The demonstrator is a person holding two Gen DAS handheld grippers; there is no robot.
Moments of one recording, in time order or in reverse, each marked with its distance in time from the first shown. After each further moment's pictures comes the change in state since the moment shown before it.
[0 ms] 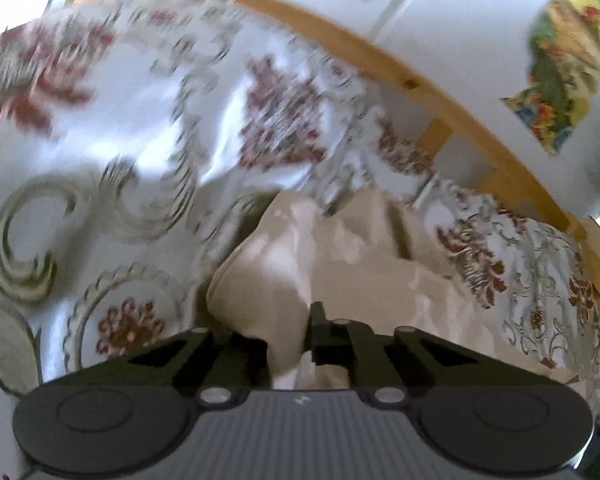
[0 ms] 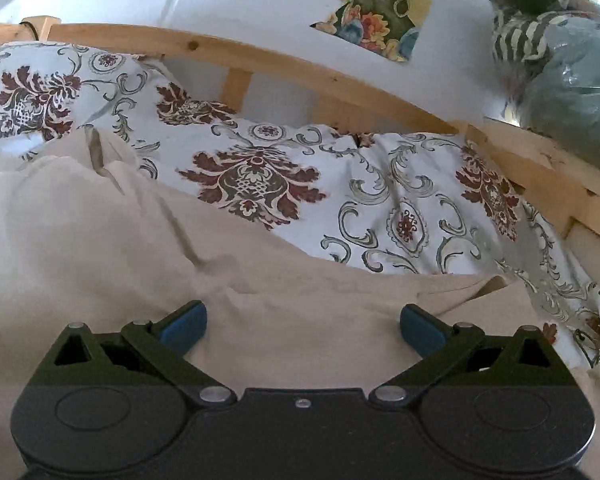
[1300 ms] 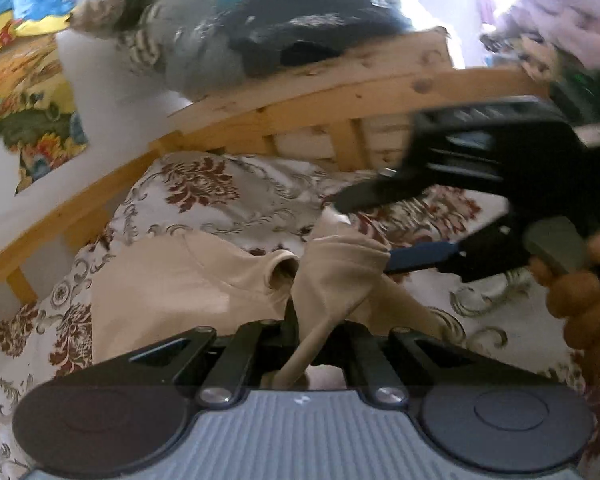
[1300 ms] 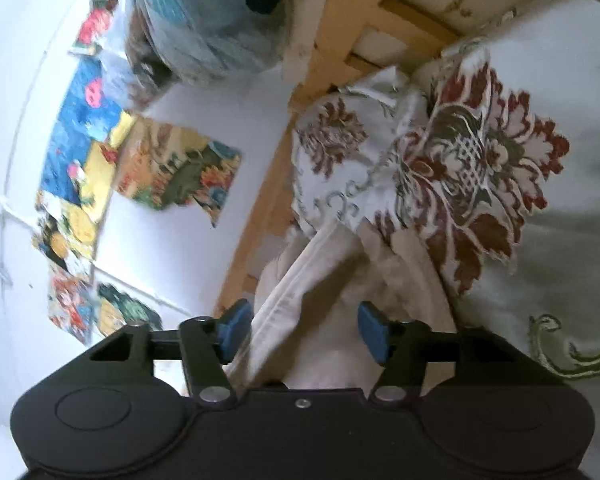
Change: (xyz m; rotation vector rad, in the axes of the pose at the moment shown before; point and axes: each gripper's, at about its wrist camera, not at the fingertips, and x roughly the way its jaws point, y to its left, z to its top) left arm -0.092 -0.322 -0.206 1.220 -0.028 -0.543; right arm -0.135 -0.318 -0.125 1.353 -0.033 0.558
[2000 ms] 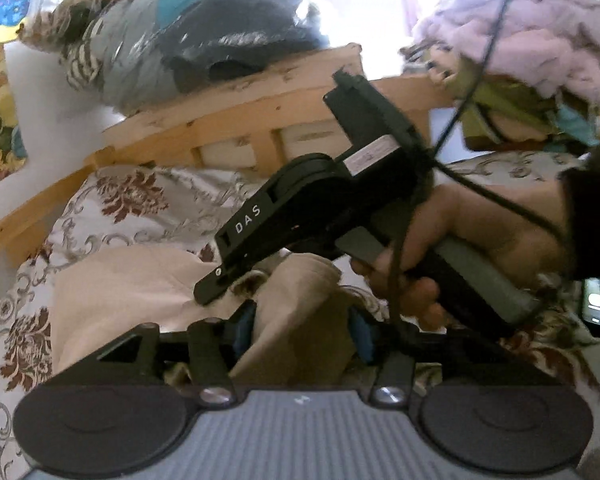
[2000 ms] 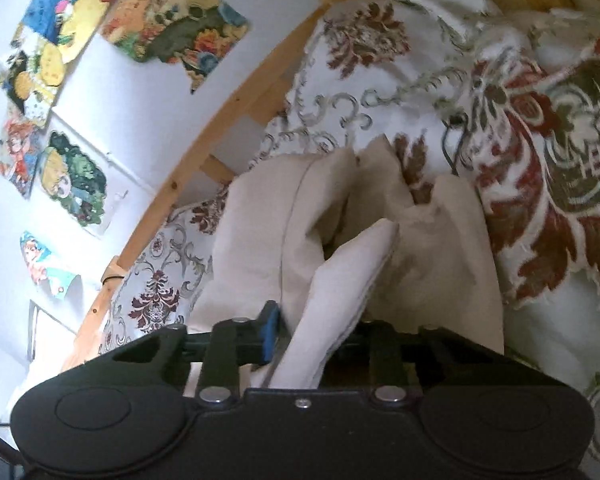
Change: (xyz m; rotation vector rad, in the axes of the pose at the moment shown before) left arm -0.043 0.005 -0.031 0.062 -0.076 -0.247; right arm 0.087 0.024 -0.015 -0.338 0.286 -0.139
